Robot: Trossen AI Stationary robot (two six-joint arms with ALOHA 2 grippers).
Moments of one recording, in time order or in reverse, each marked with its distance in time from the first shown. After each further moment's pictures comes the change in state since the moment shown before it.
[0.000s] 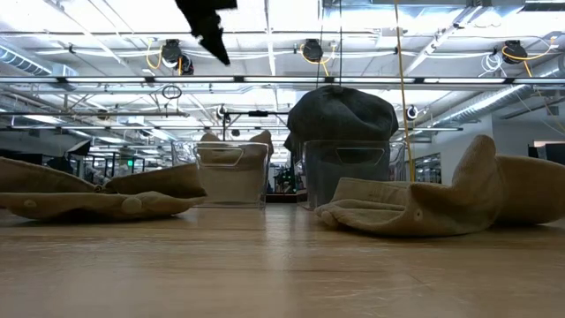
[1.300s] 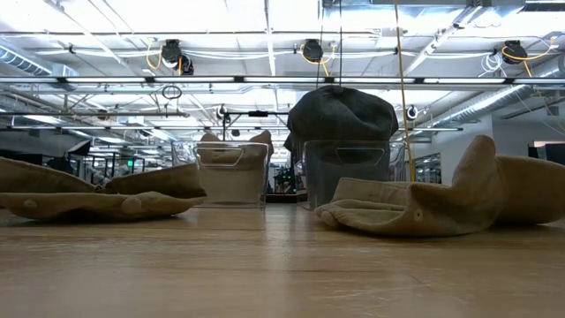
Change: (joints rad) left arm -0.673 -0.245 0.000 -0.058 0.257 -1.300; right arm 0.125 -0.016 0.000 -0.065 0.023 0.051
